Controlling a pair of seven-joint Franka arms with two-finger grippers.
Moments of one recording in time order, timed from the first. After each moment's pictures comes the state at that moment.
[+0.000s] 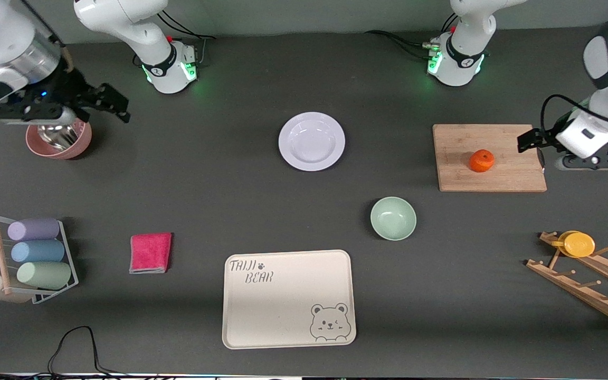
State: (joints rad) left arm 0.29 -0.16 -0.20 -2.24 -0.01 1.93 0.10; right arm 0.43 -0.29 -0.14 -1.92 0.01 1.62 0.39
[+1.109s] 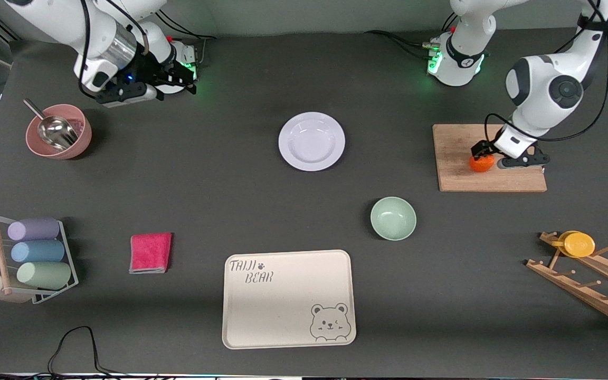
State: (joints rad) left arm 0.25 -0.06 -0.21 -2.75 -0.01 2.68 -0.03; right arm 0.52 -0.46 -0.12 -2.35 0.32 1.87 0.31
